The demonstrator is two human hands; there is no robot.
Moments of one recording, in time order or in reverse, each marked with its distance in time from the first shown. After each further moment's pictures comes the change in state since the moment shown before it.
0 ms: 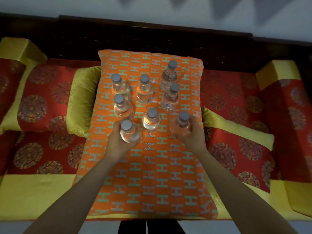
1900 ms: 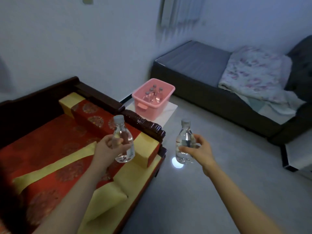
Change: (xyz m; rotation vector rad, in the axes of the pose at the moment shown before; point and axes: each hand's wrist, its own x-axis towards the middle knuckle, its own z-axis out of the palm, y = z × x) left_hand -0.323 0.315 0.493 -0.097 -0.832 0.274; right_hand -0.495 0.168 -0.529 0.333 1.045 0.500
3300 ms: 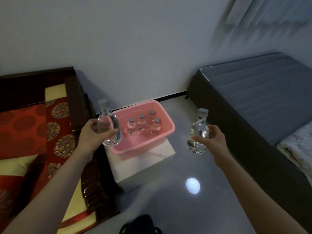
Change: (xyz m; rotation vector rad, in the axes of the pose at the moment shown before) left_hand 0.412 0.094 0.348 -0.017 0.581 -0.074; right_hand 0.718 -0.055 -0.142 -0.074 -0.445 -0.083
